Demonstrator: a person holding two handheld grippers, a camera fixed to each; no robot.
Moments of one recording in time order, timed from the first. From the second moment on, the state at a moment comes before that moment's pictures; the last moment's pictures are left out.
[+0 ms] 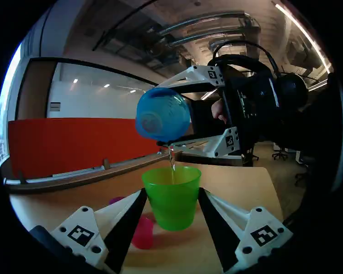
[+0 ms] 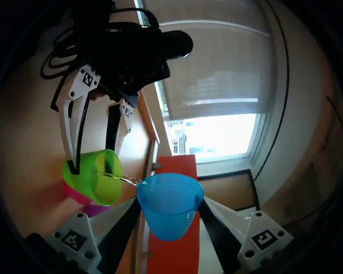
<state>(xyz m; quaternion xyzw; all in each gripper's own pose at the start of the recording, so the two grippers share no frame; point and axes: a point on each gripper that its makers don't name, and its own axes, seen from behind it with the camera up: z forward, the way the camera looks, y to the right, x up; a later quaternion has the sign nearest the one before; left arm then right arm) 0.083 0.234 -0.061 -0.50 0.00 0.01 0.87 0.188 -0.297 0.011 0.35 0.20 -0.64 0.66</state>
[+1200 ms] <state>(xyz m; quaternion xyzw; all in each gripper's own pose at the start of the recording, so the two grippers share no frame) 0.084 0.235 -0.059 -0.50 0.00 0.01 0.87 0.188 -0.296 -0.004 0.33 0.22 -0.68 0.62</state>
